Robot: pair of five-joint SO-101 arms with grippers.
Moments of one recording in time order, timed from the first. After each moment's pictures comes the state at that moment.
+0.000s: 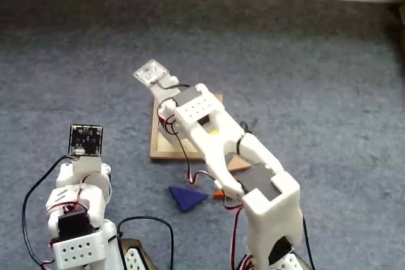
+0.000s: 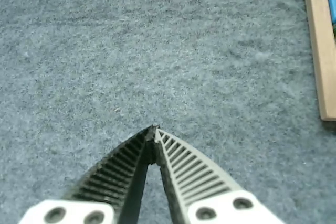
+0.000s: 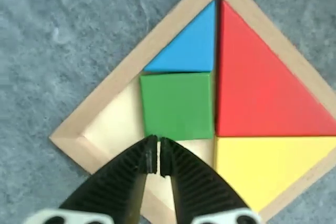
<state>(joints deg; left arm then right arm) -21.2 -101.8 96.0 61.8 -10.7 -40.6 21.7 2.0 58.6 13.6</state>
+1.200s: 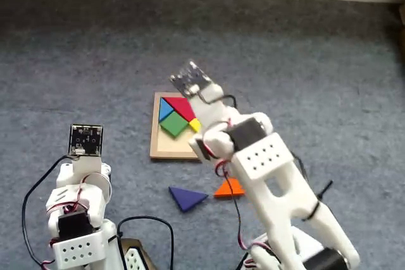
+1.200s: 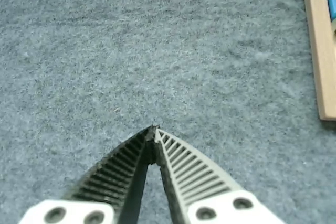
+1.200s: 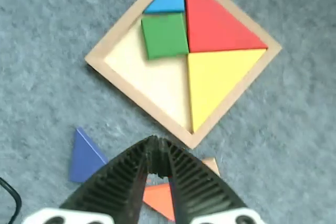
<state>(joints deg) -21.2 -101.8 96.0 61.8 -10.7 -35.5 -30.9 34.0 68.2 13.6</state>
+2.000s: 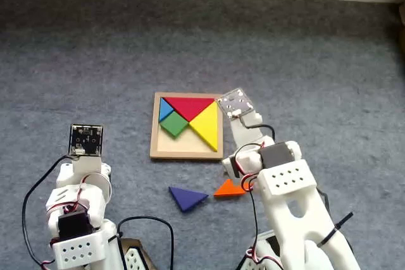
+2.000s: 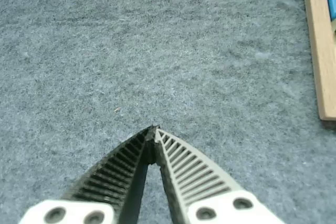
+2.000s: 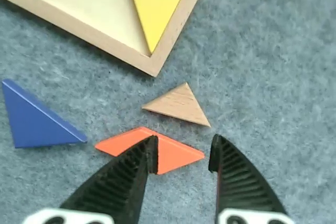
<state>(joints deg) -21.2 -101.8 96.0 61.8 -10.7 -23.7 -40.2 53.6 65.9 14.2</state>
